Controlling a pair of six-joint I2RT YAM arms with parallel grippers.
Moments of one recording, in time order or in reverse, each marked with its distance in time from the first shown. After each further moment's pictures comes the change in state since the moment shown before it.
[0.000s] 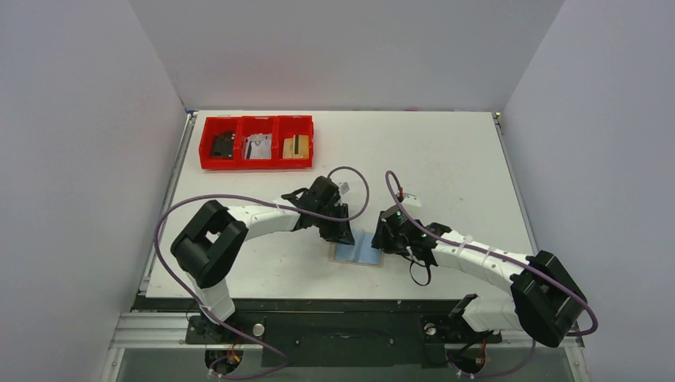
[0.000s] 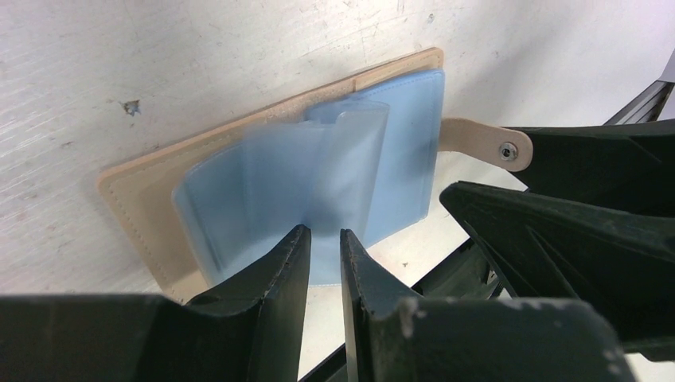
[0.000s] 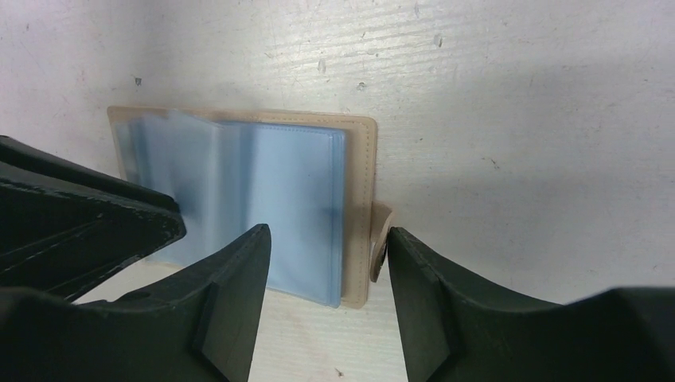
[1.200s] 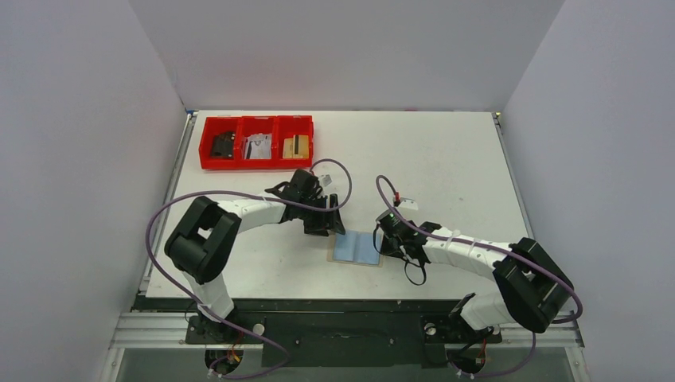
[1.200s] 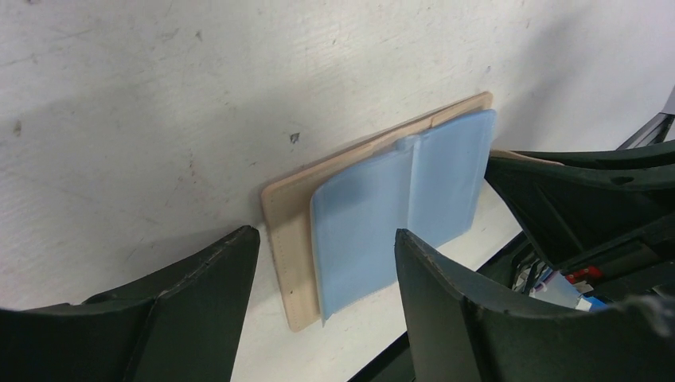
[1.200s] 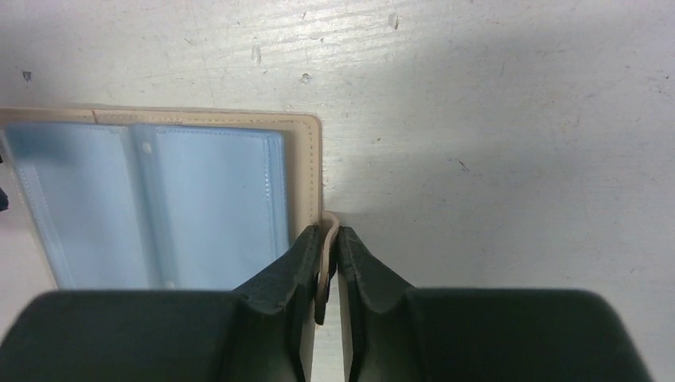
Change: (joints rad) left arm 0.157 -0.021 -0.042 -0.005 0.029 0.117; right arm 0.000 0.105 0.000 -0.014 0.041 -0.015
